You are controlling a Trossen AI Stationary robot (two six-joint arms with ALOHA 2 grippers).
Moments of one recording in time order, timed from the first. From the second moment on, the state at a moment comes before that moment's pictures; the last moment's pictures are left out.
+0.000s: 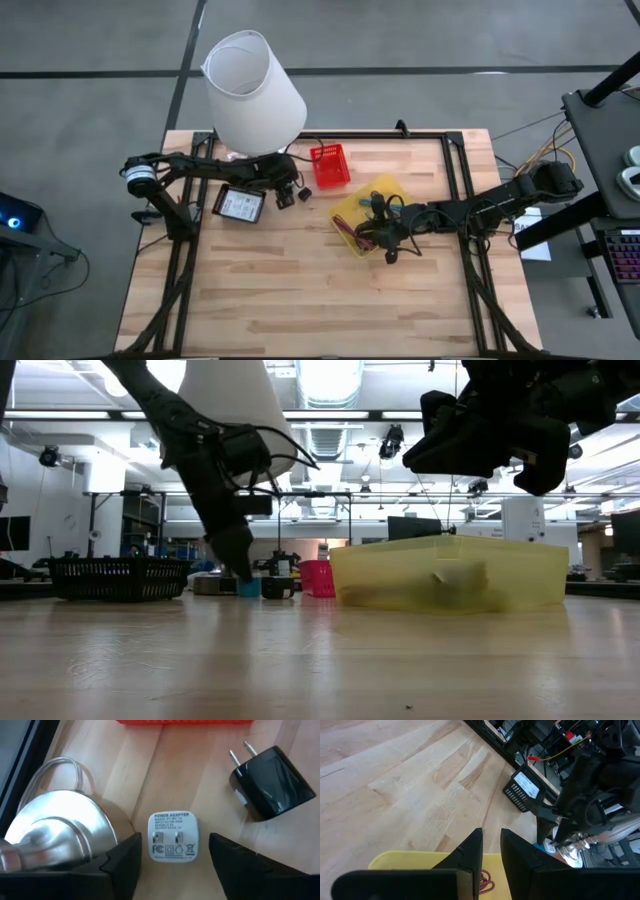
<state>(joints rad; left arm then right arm) 0.38 1.60 0.84 -0.24 -0.26 0.12 0.18 1.27 0.50 0.37 0.13 -0.61</state>
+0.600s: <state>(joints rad) 0.37 1.60 0.78 -0.07 -0.25 0.15 0.18 1.27 0.50 0.37 0.13 -0.61</state>
